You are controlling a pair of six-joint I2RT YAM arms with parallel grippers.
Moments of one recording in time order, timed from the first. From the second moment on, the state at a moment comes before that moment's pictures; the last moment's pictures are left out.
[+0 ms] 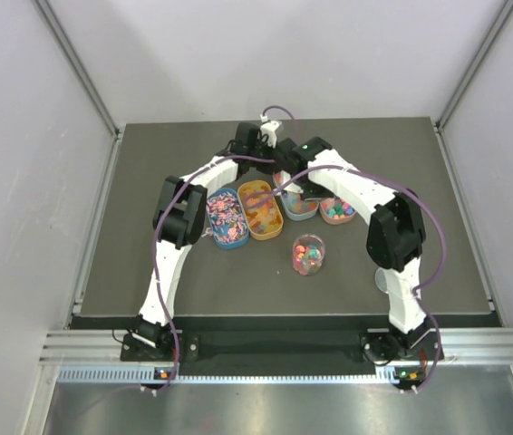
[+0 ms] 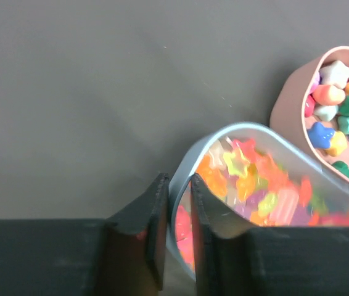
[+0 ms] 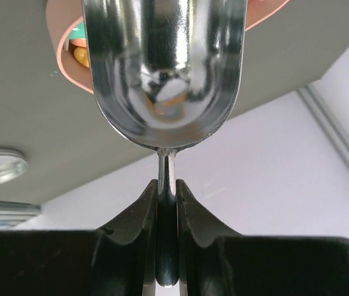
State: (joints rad) left arm -0.42 2.43 1.94 -0.08 0.45 -0.08; right arm 0.64 2.06 1.91 -1.35 0.59 -0.75
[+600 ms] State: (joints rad) left arm -0.41 2.40 1.90 -0.12 0.48 -0.07; right arm 0.67 2.12 1.96 -1.35 0.75 -0.84
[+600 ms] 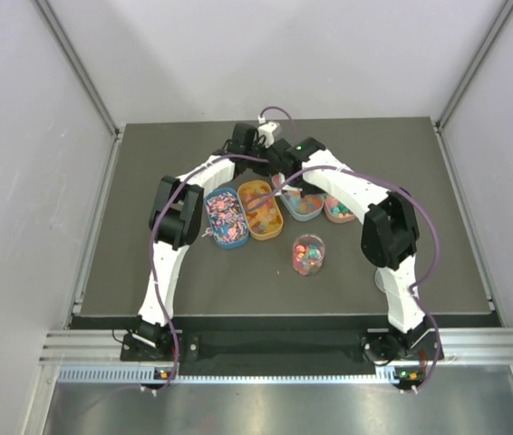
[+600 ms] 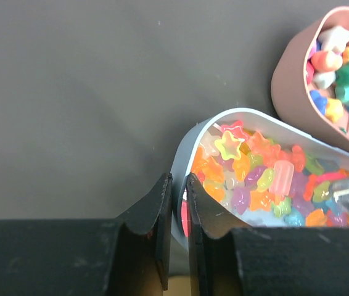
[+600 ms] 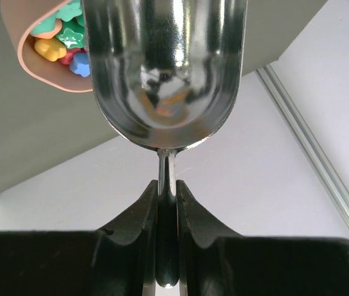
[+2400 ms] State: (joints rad) left arm -0.39 2.38 1.89 -0.18 0.56 -0.05; right arm 0.63 2.12 1.82 -1.31 0.36 -0.55
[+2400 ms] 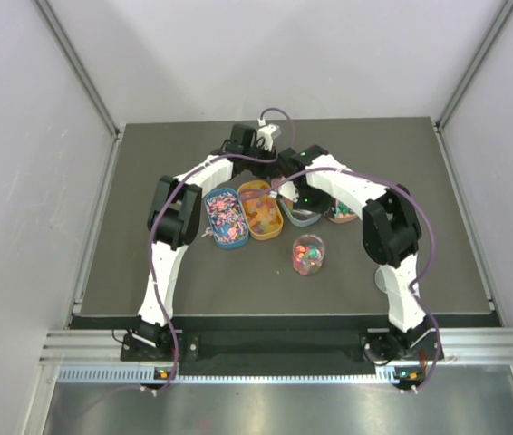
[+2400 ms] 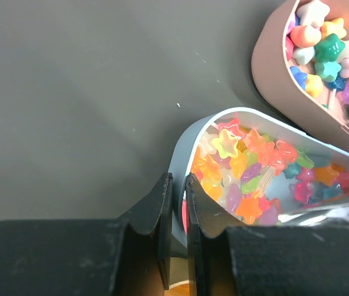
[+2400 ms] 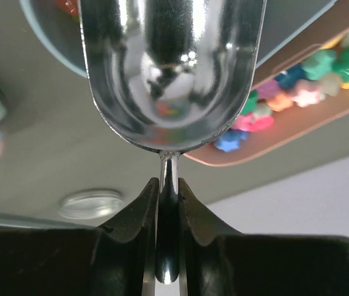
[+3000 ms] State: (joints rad) left arm -0.39 2.35 1.84 -0.18 0.56 -0.05; right arm 0.56 2.14 1.87 -1.34 0.09 -0.43
